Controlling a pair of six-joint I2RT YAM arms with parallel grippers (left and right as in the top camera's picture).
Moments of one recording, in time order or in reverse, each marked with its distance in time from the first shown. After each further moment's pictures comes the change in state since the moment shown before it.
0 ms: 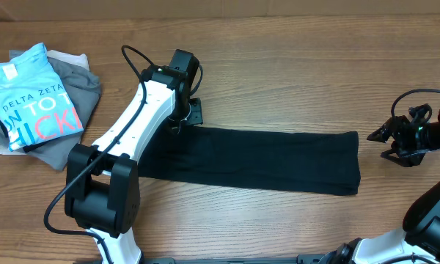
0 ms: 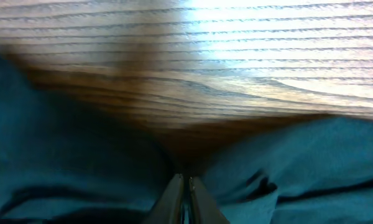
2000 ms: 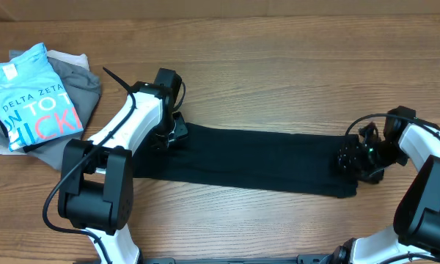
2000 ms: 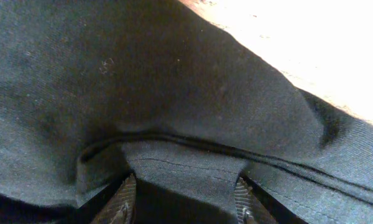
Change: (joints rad) left arm 0.088 0.000 -0.202 0.100 -0.036 -0.165; right arm 0.203 -0.003 -0.354 0.280 0.123 -0.079
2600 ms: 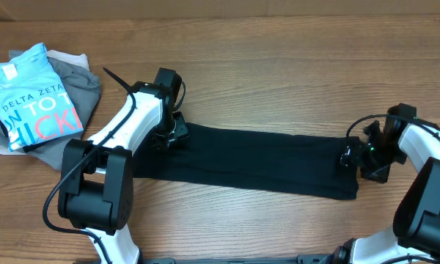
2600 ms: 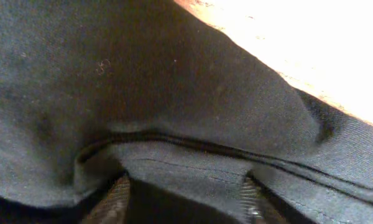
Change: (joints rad) left arm 0.000 0.000 0.000 0.005 0.005 0.002; right arm 0.007 -0.012 -0.005 0.071 0.116 0.022
